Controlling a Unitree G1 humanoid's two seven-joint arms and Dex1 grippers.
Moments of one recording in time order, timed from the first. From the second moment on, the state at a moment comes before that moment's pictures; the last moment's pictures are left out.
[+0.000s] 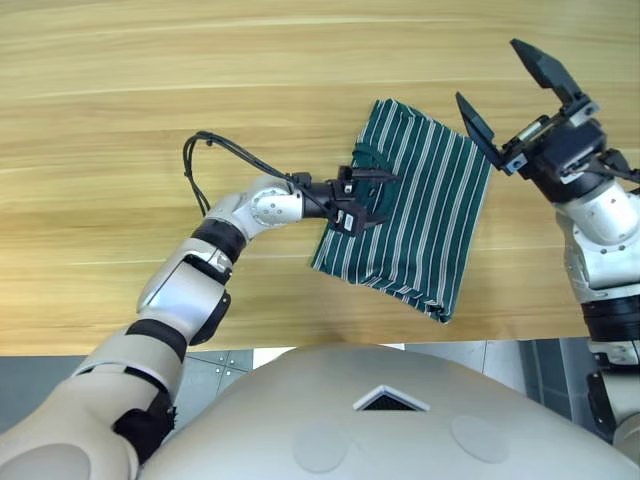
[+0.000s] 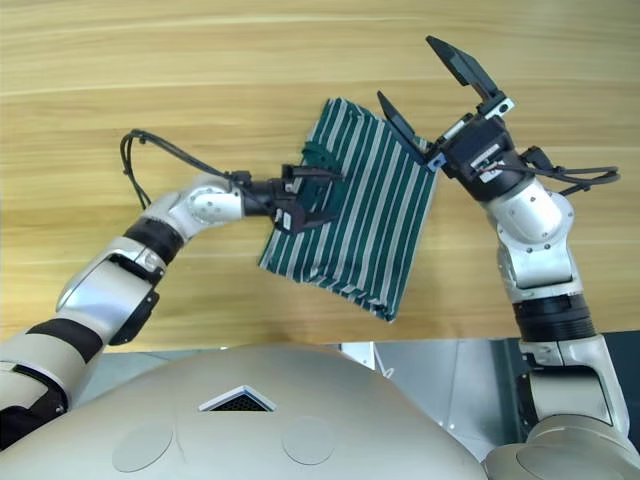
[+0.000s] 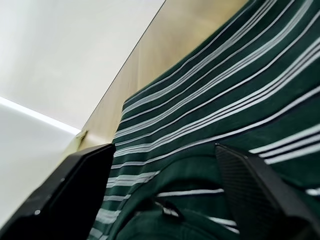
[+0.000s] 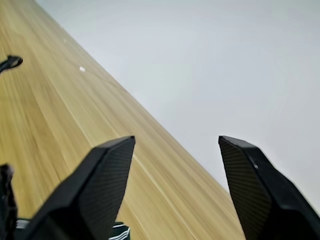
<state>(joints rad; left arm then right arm) -0.58 0.23 -0.61 0.94 0.61 -0.96 -0.30 -0.05 -0.73 0.14 0.00 0.22 -0.62 0.40</state>
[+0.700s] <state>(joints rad) -0.04 0.47 -0.47 0.34 0.49 -0.60 -0.06 0.03 -0.68 0.10 0.06 0.02 -0.64 0.49</state>
